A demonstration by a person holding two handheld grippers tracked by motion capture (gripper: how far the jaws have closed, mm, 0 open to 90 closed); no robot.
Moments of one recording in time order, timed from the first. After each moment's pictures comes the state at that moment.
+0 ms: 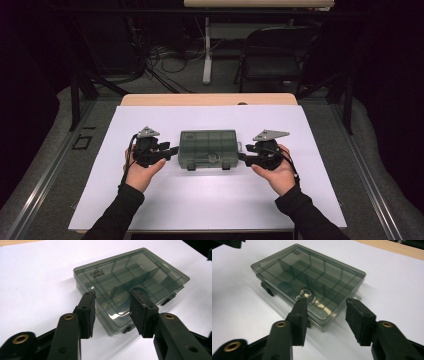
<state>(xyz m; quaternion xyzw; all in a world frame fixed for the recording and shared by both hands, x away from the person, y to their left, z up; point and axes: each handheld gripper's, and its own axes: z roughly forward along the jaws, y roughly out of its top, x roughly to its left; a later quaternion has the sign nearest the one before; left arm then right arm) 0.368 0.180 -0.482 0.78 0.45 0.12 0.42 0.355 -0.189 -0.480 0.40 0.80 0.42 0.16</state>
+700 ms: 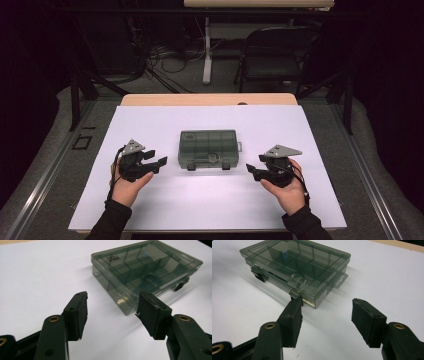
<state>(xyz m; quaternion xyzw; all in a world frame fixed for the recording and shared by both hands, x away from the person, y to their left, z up) 0.339 0.215 -0.506 0.77 0.45 0.15 0.43 0.315 -0.211 -0.498 0.42 0.78 0.41 0.20</state>
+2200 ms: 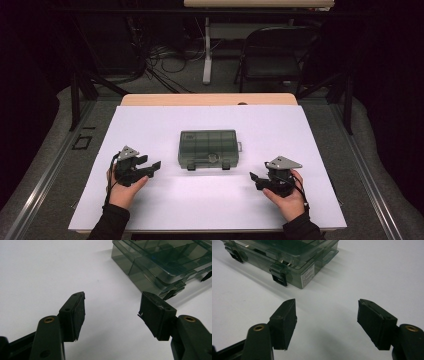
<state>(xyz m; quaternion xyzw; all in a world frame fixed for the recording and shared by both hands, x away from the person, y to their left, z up) 0.343 0.236 -0.536 0.76 0.48 0.16 0.41 0.309 -0.223 -0.541 0.43 0.78 0.40 0.23</state>
